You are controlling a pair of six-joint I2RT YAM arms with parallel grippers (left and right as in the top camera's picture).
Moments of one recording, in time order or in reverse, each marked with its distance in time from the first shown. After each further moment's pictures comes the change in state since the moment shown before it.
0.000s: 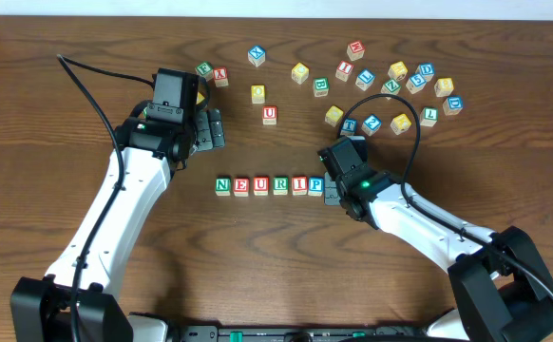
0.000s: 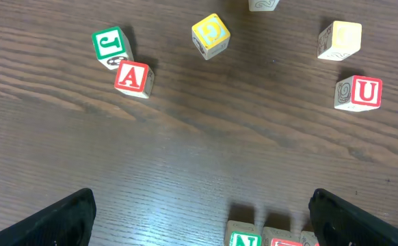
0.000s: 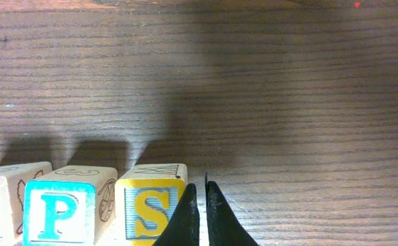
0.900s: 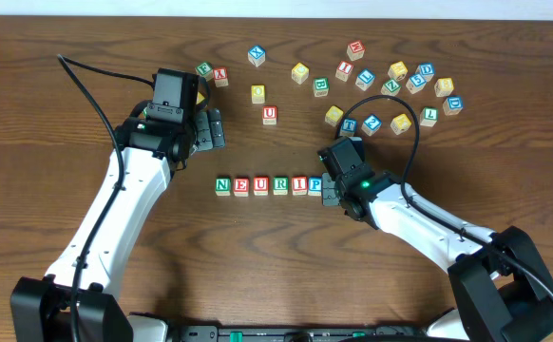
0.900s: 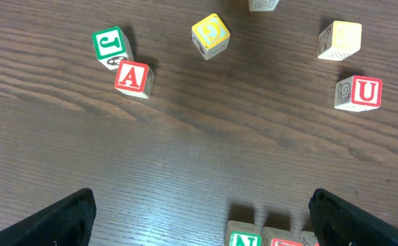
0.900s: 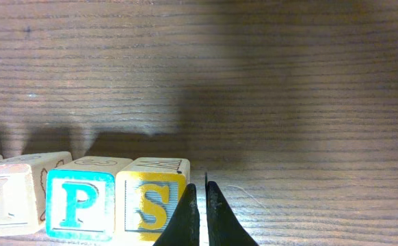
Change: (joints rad) left arm 0.000 0.000 0.000 0.000 0.000 0.000; right arm 0.003 0.000 0.000 0.007 -0.052 0.000
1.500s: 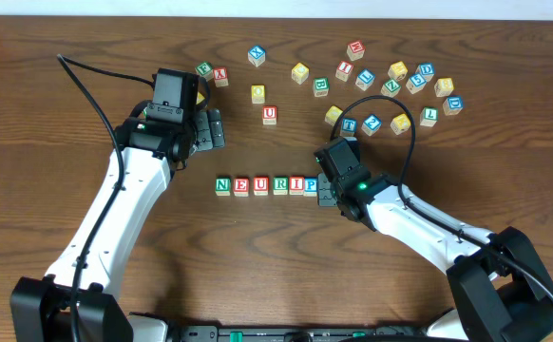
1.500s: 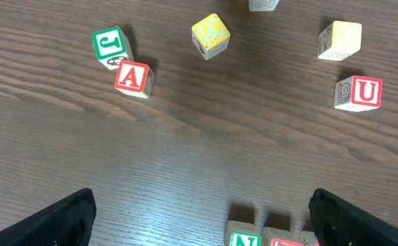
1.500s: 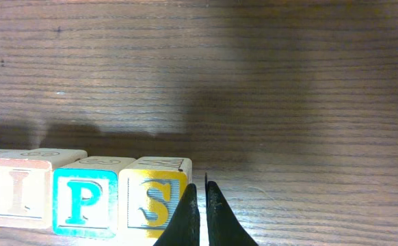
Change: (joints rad) left arm 0.000 0.000 0.000 0.000 0.000 0.000; right arm 0.019 0.000 0.000 0.023 -0.016 0.000
